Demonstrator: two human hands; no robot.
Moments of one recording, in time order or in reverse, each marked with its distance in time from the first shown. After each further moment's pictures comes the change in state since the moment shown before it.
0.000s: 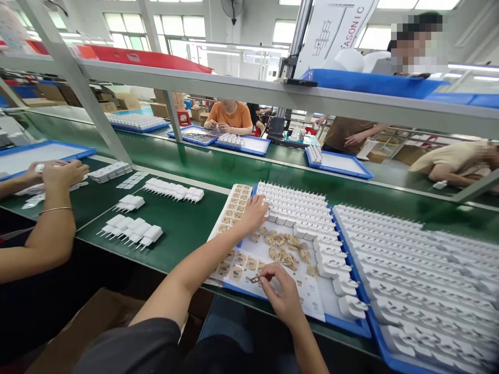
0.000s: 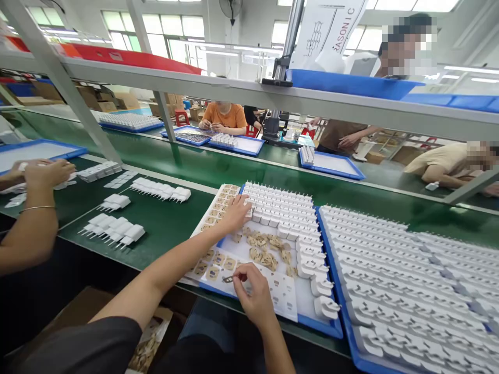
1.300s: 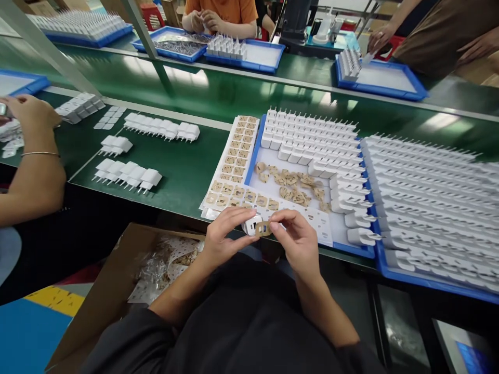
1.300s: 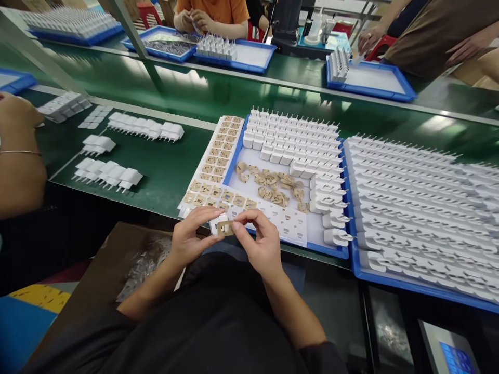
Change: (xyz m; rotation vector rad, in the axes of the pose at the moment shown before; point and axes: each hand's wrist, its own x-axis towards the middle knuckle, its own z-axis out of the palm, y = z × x) left_hand -0.218 0.041 -0.069 -0.691 0.276 0.008; right_hand -0.002 -0.057 0.007 0.473 0.141 0.419
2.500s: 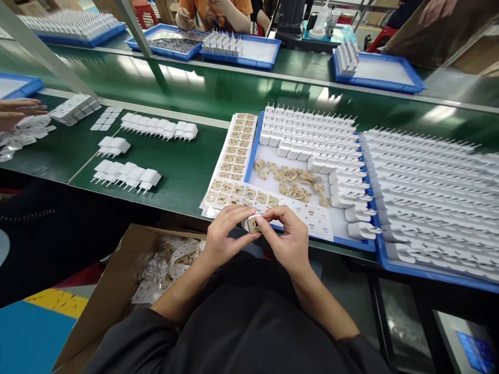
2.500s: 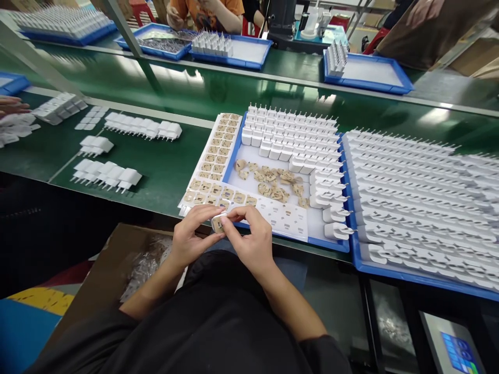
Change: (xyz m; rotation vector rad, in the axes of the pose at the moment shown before) left_hand 0.000 0.008 -0.002 0.070 -0.011 0.000; right_hand 0.000 -0.002 0.018 -0.336 0.032 -0.146
